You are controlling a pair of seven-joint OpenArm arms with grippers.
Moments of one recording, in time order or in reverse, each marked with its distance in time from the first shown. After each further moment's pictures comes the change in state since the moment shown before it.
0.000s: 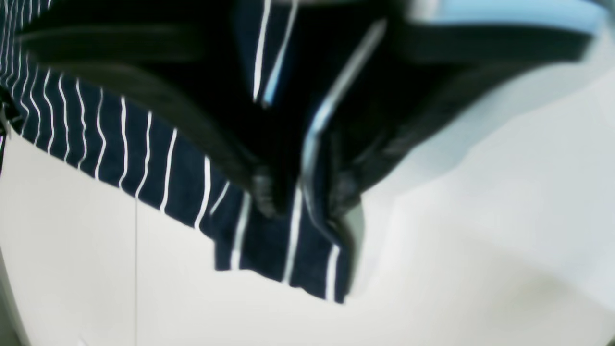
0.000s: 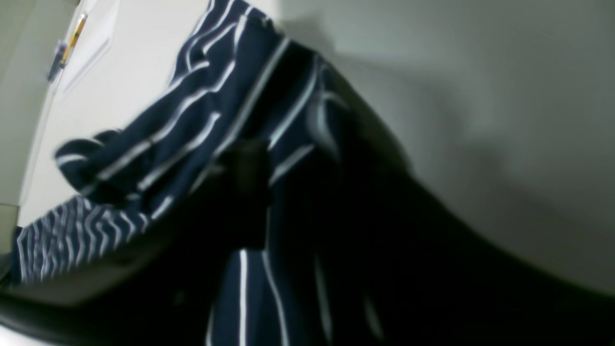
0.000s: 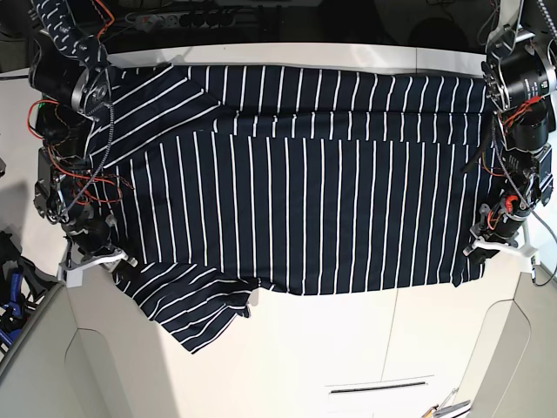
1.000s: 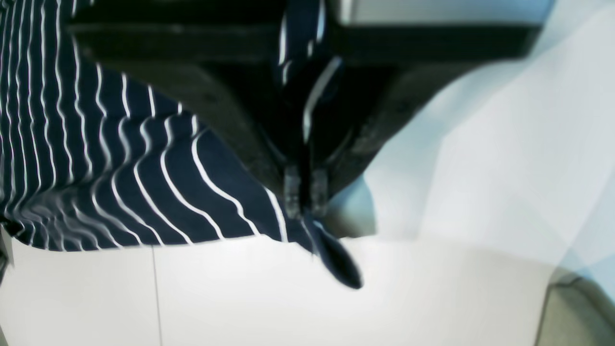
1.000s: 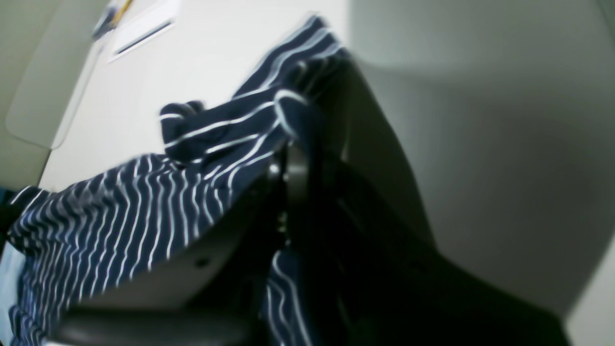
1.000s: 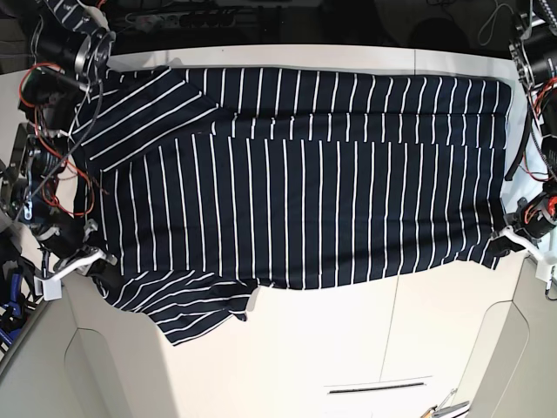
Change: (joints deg) left arm 6.4 -8.4 0.4 18.3 -8.5 -7.0 19.8; right arm -9.8 0.9 -0.1 31.5 12.9 0.9 -21.8
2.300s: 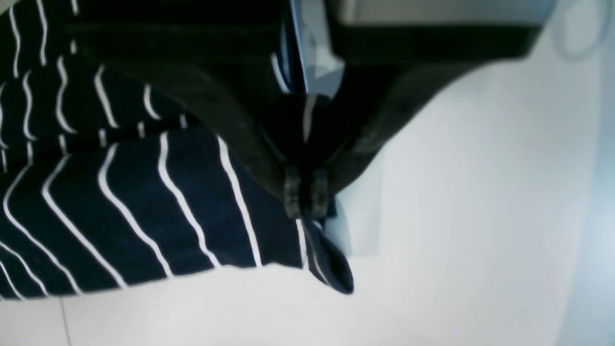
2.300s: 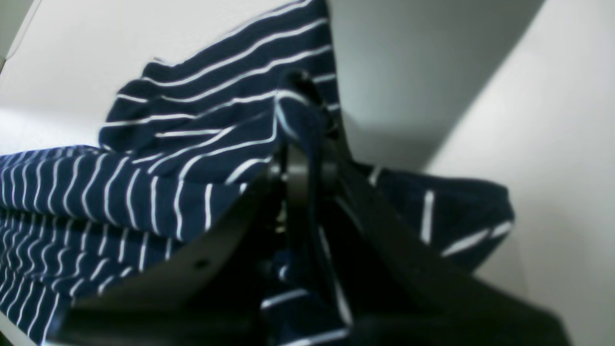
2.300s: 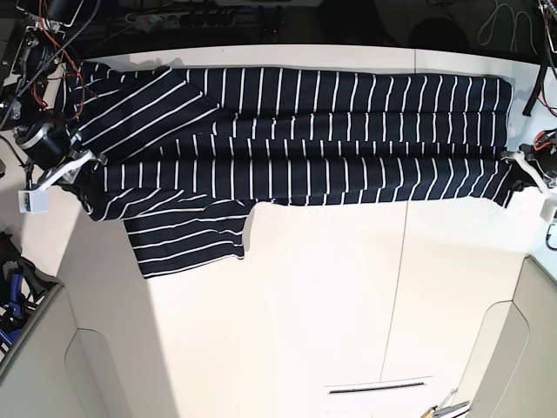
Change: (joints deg) left arm 27.6 -5.0 -4.6 28.1 -1.0 4.2 5.7; right arm -26.2 0.1 3.9 24.4 3.4 0.2 -2.6
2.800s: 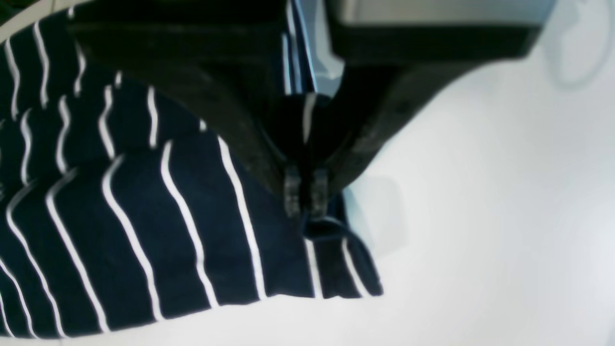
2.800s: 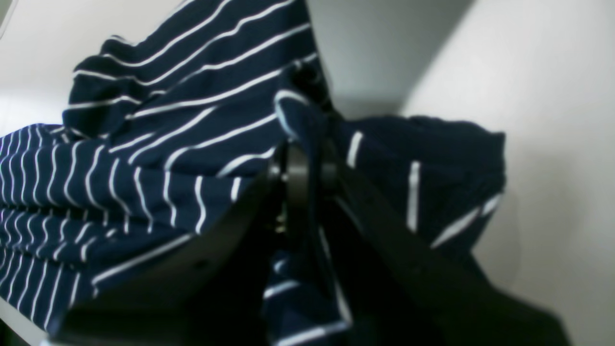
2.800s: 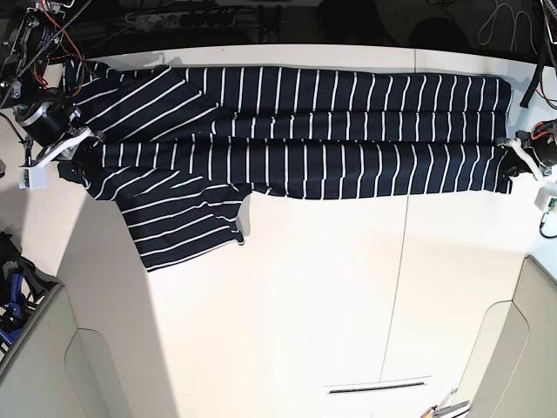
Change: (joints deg) left arm 4.2 0.0 0.0 3.2 -2.0 0.0 3.8; right arm -5.3 -0.1 1.8 0.1 0.3 0.0 0.5
